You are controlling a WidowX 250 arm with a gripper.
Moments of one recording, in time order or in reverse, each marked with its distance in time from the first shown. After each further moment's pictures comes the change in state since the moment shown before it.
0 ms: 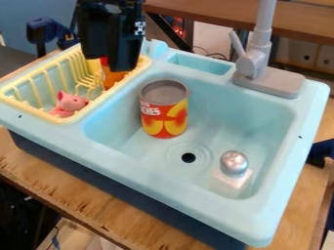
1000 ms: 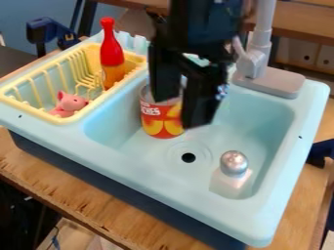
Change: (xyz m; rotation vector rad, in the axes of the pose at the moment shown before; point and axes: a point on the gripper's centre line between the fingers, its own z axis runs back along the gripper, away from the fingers) arm 0.019 -0.099 -0.021 0.085 -0.109 -0.200
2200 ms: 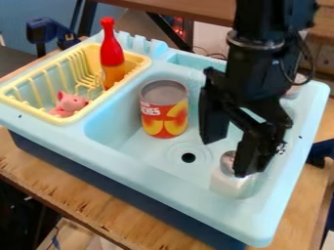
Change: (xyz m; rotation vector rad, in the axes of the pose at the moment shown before) arm 0.034 -0.032 -0.038 0.005 -0.017 -0.028
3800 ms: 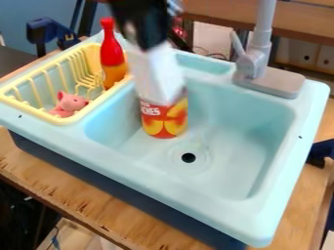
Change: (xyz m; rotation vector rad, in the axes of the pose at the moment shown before) arm -0.057 0.077 0.094 0.049 -0.219 0.159
